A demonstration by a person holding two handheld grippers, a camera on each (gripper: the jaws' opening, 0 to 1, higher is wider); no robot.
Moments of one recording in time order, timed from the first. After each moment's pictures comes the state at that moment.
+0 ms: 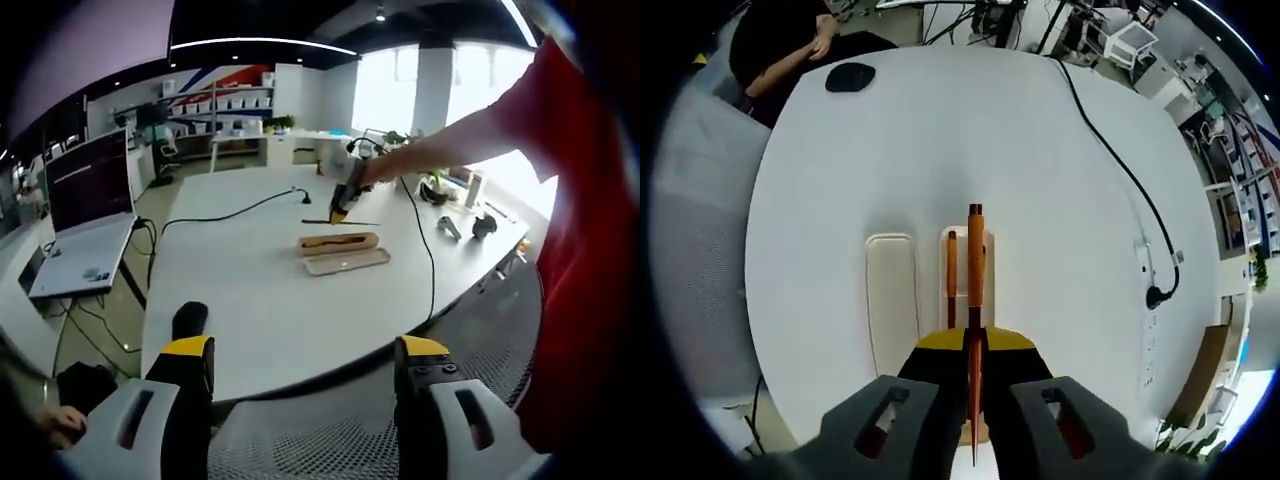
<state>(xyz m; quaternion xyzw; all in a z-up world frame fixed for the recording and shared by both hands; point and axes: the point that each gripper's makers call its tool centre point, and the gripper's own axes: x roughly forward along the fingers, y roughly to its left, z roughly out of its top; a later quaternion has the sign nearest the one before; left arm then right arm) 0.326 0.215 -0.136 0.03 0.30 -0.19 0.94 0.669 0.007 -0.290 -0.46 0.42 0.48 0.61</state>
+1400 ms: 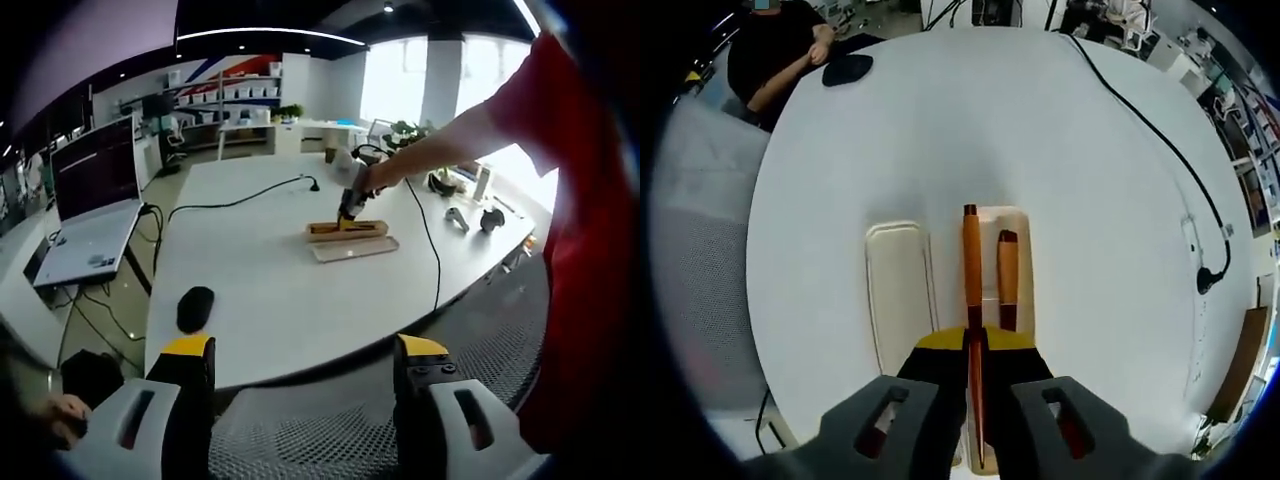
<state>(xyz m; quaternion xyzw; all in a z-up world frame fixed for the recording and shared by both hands) 0.319 0.222 -0.150 0.03 0.32 -0.17 0.93 0.652 -0.002 -0.334 -0.41 0.47 0.51 0.60</state>
